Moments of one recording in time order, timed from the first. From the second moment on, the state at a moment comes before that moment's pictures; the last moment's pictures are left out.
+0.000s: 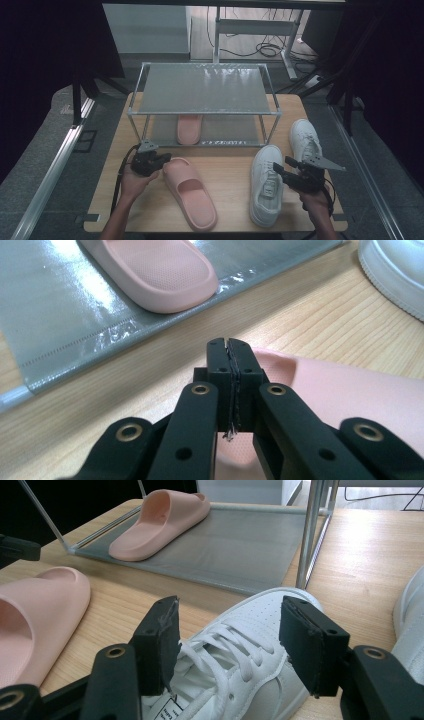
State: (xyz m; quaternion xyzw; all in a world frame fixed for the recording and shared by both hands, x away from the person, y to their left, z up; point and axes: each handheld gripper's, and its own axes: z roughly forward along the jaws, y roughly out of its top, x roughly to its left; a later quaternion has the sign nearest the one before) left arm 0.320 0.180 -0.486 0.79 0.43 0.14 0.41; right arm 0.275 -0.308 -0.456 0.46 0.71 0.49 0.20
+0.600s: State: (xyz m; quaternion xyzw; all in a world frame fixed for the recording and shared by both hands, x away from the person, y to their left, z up) left arm 0.292 0.198 -0.485 0.78 0.44 0.14 0.41; right arm 0.275 -0.307 -0.455 0.45 0.71 0.49 0.21
